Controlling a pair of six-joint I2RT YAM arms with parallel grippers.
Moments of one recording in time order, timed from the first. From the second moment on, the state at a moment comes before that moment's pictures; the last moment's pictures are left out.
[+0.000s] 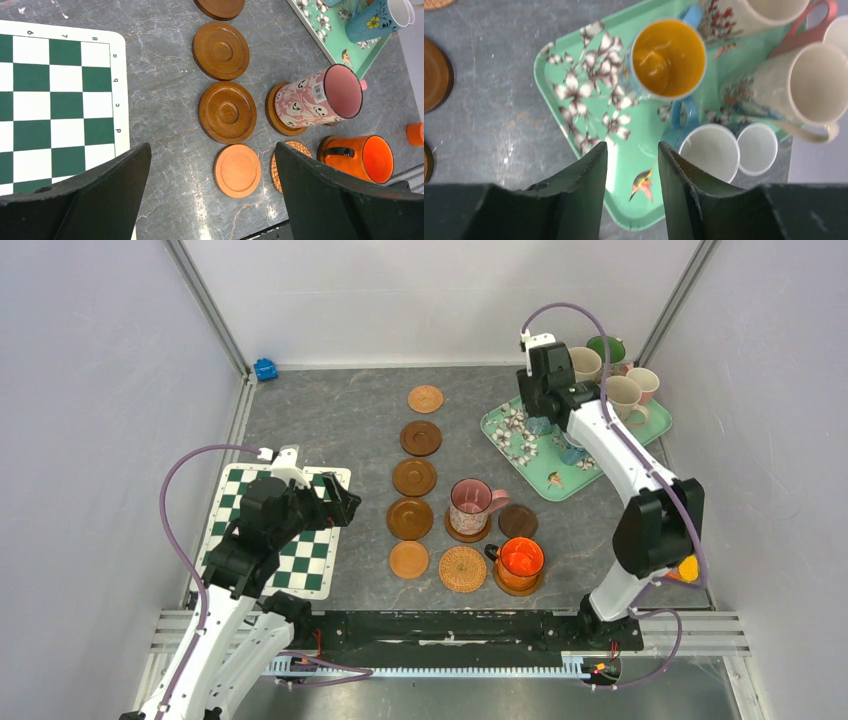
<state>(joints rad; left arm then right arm) -0.32 0.58 0.74 -0.63 0.07 -0.42 0.31 1.66 1.50 -0.58 0.31 -0.02</state>
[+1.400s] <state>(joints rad) -0.32 0.62 0.74 -0.64 0.04 -0.42 0.16 2.15 1.86 -0.54 -0.01 -0.16</state>
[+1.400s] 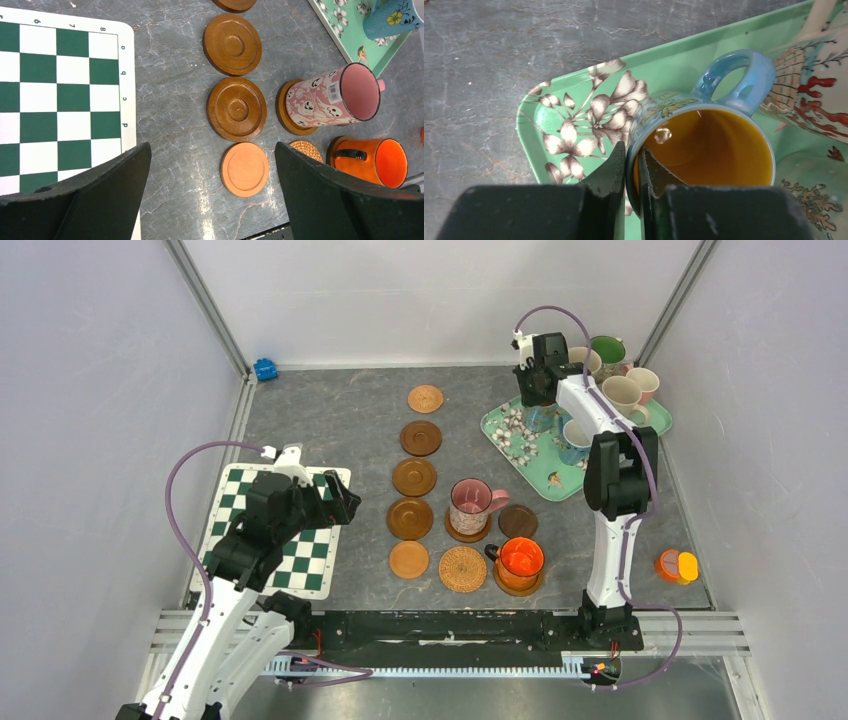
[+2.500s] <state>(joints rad) -0.32 0.60 0.74 -0.64 0.04 -0.42 0.70 1.57 1.66 -0.59 -0.13 -0.31</state>
